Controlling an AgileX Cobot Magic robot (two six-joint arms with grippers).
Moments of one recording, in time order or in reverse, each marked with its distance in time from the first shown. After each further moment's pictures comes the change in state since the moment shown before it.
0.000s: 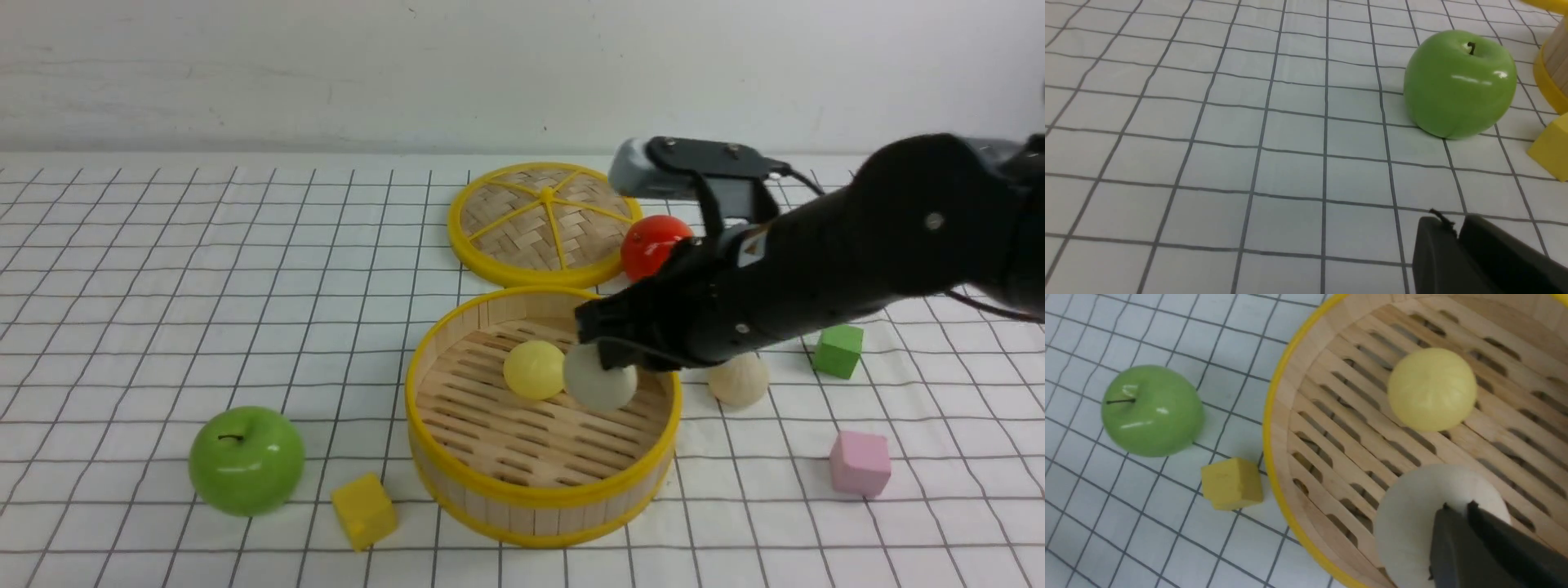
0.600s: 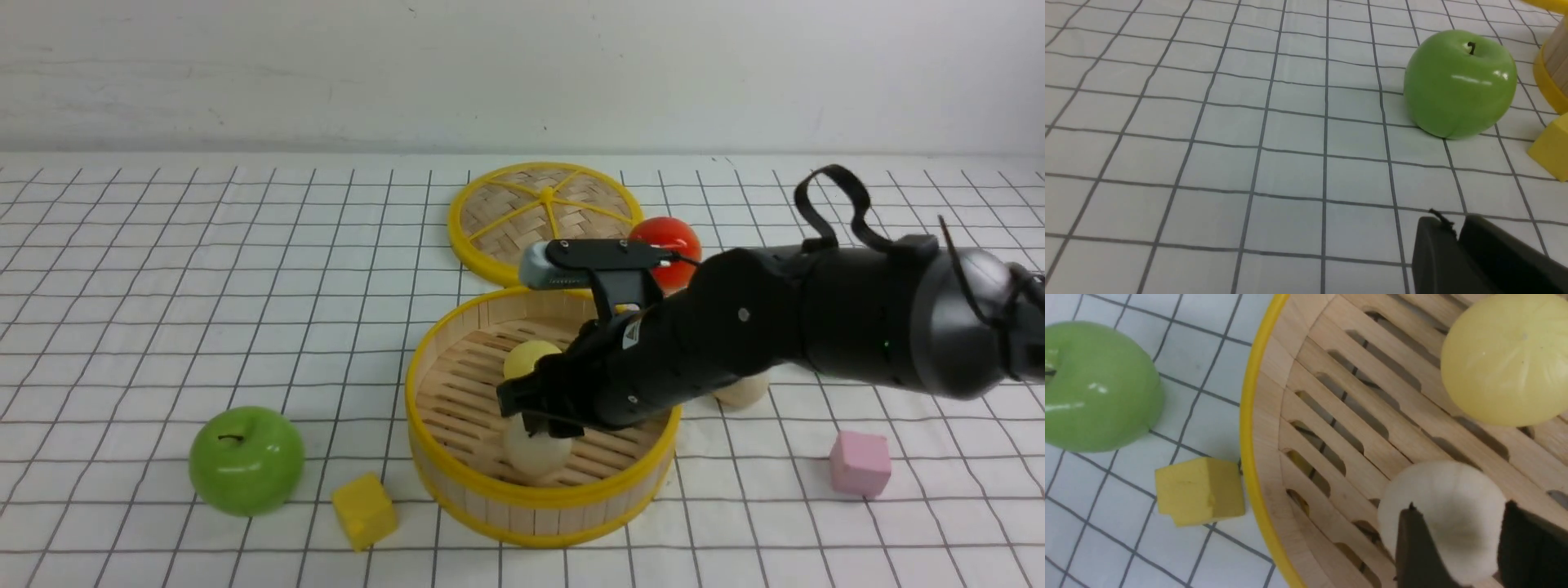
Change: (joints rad) right arm 0.050 0.191 -0.034 0.006 -0.095 -0.001; left arm 0.000 0.000 0.000 0.000 0.000 0.000
